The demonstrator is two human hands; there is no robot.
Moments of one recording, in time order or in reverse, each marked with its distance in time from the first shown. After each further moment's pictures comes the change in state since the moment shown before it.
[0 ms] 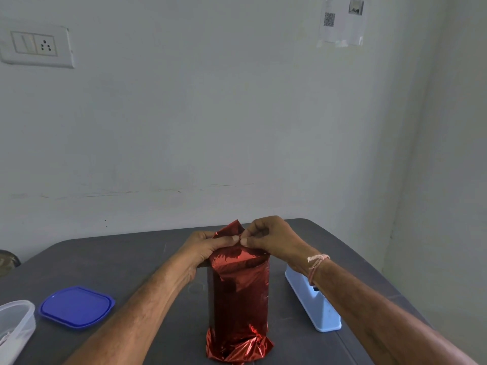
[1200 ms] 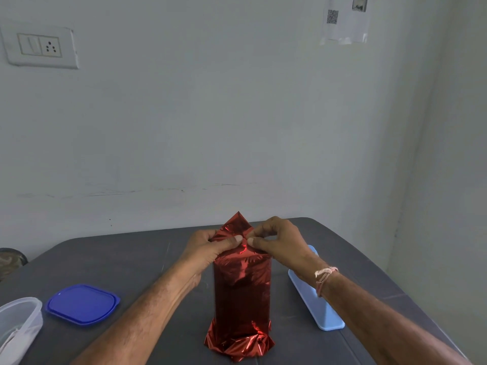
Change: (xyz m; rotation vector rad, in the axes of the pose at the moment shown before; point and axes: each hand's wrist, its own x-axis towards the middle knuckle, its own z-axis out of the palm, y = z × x) left_hand -0.010 -0.008 0.007 0.005 0.072 0.145; right_hand -0.017 0.005 0.004 -0.042 0.165 -0.073
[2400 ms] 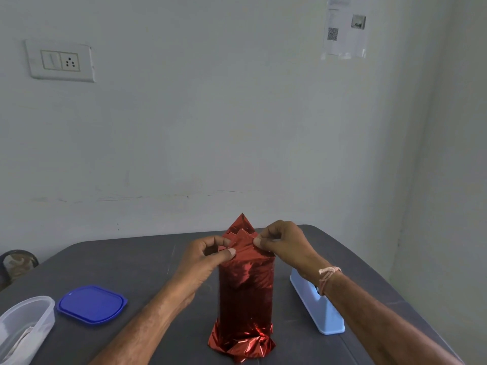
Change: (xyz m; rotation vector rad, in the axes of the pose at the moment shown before) left_hand -0.032 -0.008 -0.015 0.063 0.002 0.204; right_hand -0.005 -0.015 -0.009 -0.033 -0.011 0.014
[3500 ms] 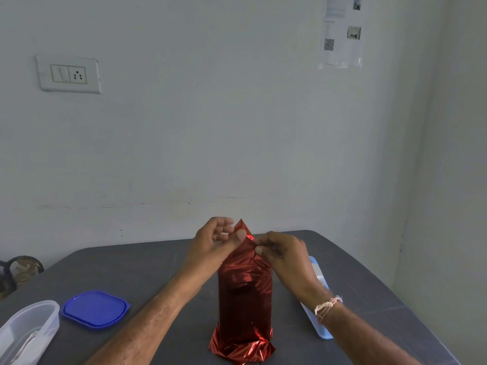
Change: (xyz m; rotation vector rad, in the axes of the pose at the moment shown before) left_hand 0.004 0.032 0.010 0.192 0.063 0.219; right_hand -0.027 0.008 0.013 -0.062 0.186 -0.237
